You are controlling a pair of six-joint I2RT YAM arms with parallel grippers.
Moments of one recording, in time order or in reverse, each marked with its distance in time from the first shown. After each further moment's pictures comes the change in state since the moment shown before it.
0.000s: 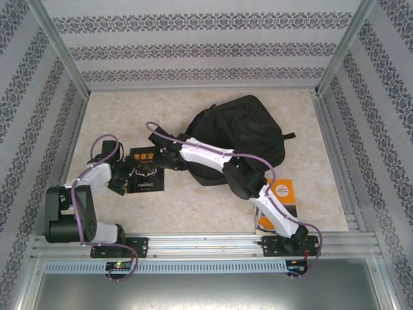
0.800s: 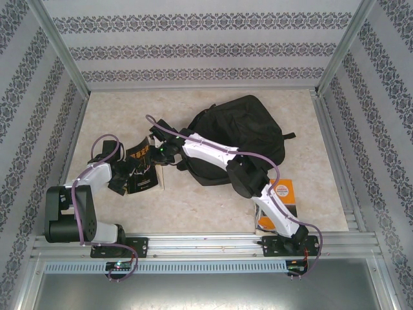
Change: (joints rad) left arm -0.007 0.001 0.003 -0.002 -0.004 0.005; right arm -0.025 -0.021 0.023 0.079 -0.285 -0.069
